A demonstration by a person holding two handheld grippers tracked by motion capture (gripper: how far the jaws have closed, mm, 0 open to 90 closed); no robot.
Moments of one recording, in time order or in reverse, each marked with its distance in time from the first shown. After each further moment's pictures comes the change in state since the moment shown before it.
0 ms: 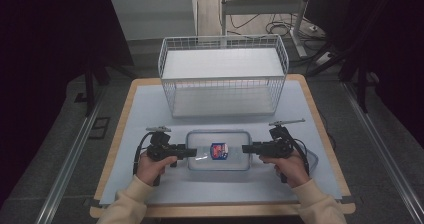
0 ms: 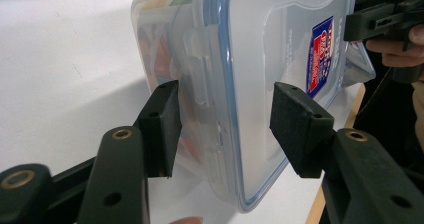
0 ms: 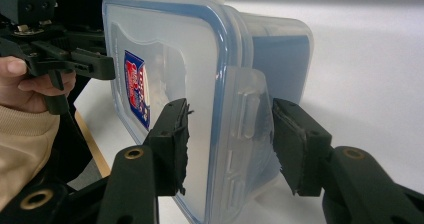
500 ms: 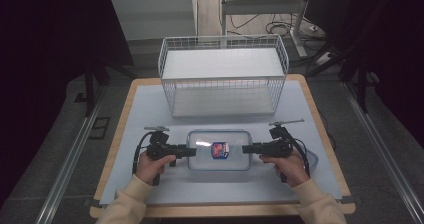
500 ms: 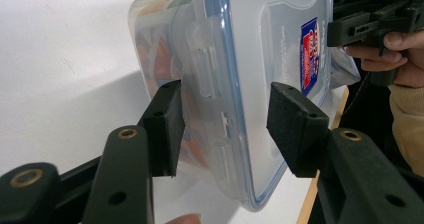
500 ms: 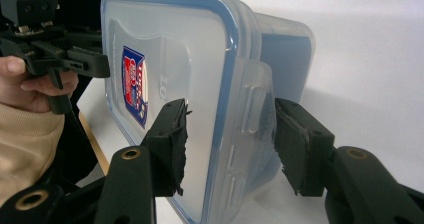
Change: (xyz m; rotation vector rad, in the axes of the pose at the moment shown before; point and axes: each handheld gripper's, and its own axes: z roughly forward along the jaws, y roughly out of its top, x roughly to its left) left arm 0.008 -0.001 0.001 -0.003 -0.047 -0.037; right arm -0.009 -0.001 0.005 0.021 0.016 0.047
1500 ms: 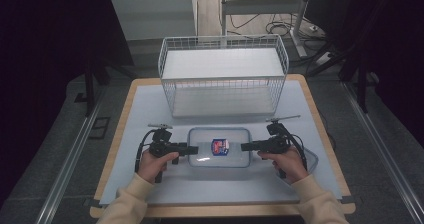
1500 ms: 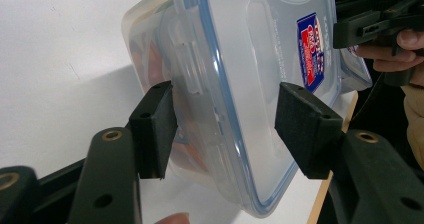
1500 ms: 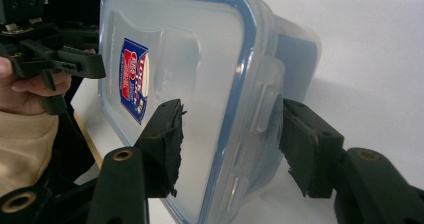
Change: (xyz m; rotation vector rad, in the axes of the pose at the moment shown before) left arm 0.002 0.007 0.007 0.023 0.019 -0.012; right arm -0.004 0.012 0.006 0.057 -0.013 0.028
